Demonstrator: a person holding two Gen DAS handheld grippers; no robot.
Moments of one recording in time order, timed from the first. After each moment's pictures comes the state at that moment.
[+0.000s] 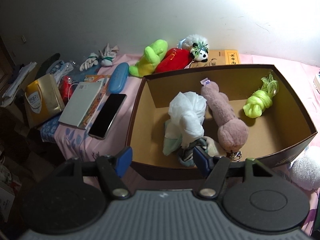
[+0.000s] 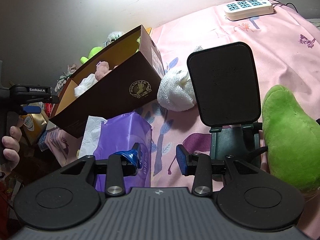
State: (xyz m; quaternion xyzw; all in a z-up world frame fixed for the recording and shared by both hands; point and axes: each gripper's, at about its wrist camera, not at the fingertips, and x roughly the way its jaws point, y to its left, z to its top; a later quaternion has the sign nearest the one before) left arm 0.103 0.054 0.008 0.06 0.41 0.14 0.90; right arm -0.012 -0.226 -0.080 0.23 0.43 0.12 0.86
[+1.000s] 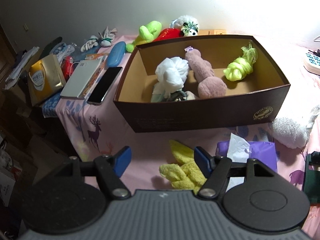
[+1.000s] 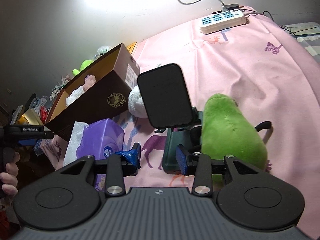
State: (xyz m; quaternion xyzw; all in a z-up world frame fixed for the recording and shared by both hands) left arm 0.030 0.011 -0.013 0.05 0.45 0.14 0.88; right arm -0.053 -0.296 -0.069 0.23 0.41 0.09 0.88
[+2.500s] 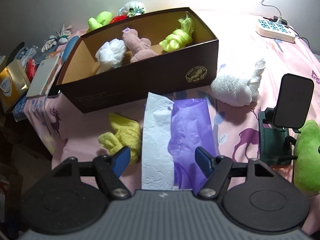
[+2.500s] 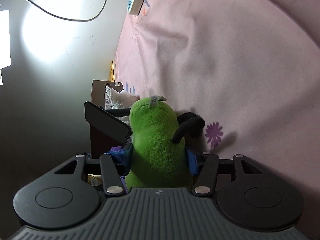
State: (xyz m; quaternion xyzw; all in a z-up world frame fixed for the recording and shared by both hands) left arm 0.001 -0.071 -0.034 0.08 0.49 0.03 0.87; right arm -0.081 -0.418 -0.171 0.58 0.42 0.11 0.69
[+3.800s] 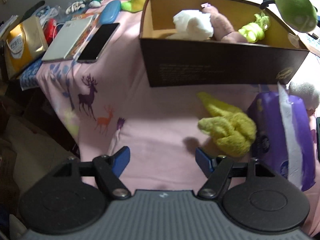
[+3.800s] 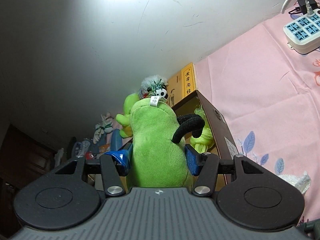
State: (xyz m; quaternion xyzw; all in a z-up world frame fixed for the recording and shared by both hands) left arm 0.010 0.118 -0.063 0.00 0.53 0.07 0.85; right arm 0.185 -0.198 -0.012 0.35 0.40 0.18 0.83
